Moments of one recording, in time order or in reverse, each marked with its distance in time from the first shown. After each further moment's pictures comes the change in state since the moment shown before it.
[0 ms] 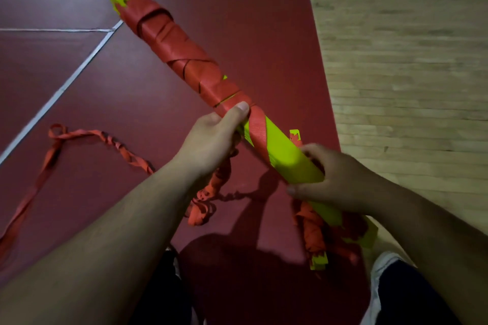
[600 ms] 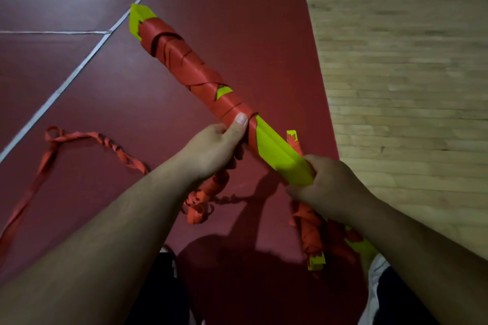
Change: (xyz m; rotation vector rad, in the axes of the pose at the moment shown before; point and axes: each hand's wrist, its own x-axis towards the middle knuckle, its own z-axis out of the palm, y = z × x) left_hand -0.001 0.000 -0.007 0.397 -0.160 -0.030; right_hand 0.000 0.010 0.022 -0.138 0.238 0.046
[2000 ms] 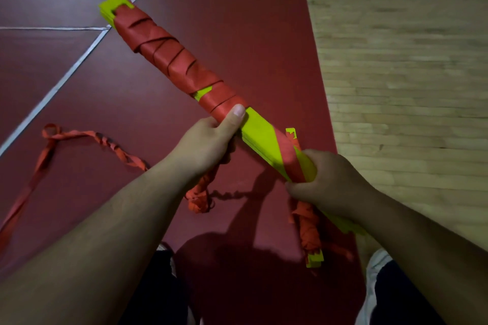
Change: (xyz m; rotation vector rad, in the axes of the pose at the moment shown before) left_hand 0.002 -0.005 -0.001 -0.122 0.077 0.001; right_hand 0.000 -0.005 -0.009 0.058 -0.050 -0.038
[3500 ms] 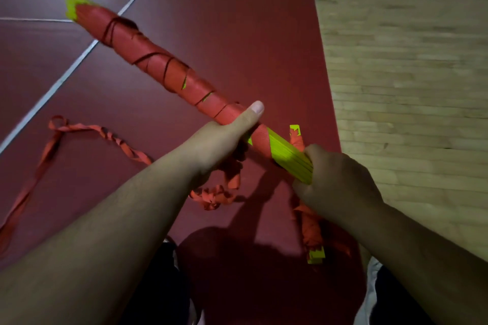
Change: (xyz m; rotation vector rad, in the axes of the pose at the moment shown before) left_hand -0.011 0.007 0.005 -0.167 -0.103 -0.134; right_hand -0.012 -0.017 0.009 -0.395 0.152 -0.019
